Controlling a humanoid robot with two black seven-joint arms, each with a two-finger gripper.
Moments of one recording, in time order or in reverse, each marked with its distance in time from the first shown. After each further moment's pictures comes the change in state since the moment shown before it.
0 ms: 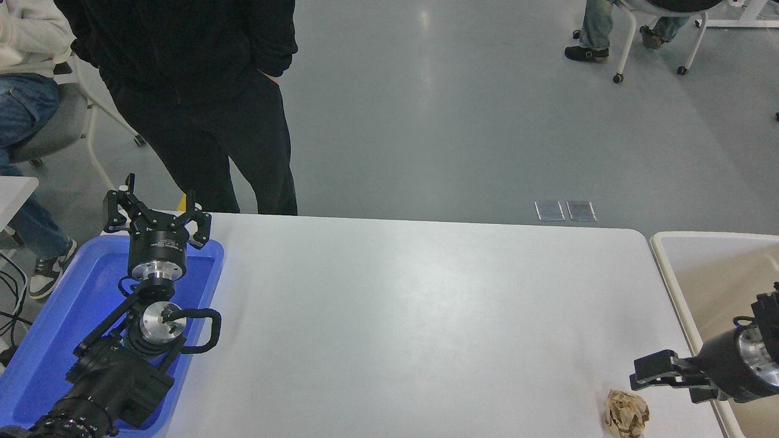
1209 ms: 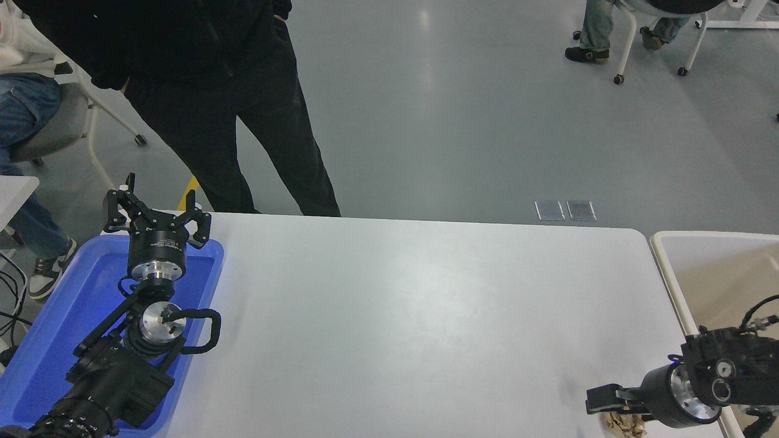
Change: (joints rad) left arm 0.000 0.000 0.000 0.000 0.000 0.000 0.000; right arm -0.282 0.245 0.067 -0.183 -0.002 -0.215 0.008
